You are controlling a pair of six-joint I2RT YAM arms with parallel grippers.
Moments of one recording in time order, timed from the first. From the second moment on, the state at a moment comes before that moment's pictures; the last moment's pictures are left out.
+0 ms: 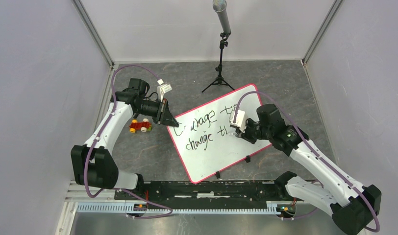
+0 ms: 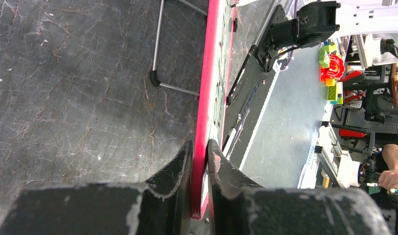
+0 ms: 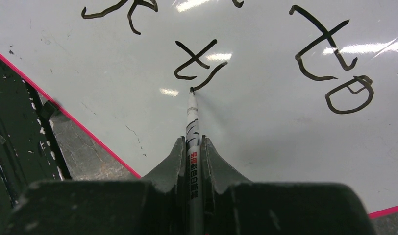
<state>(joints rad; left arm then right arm) -0.15 1.39 1.16 -0.97 1.00 0.29 0.57 0.93 0.80 -0.58 -0.38 -0.58</state>
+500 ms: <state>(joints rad) -0.15 1.39 1.16 -0.97 1.00 0.29 0.57 0.98 0.85 -0.58 -0.38 -0.56</state>
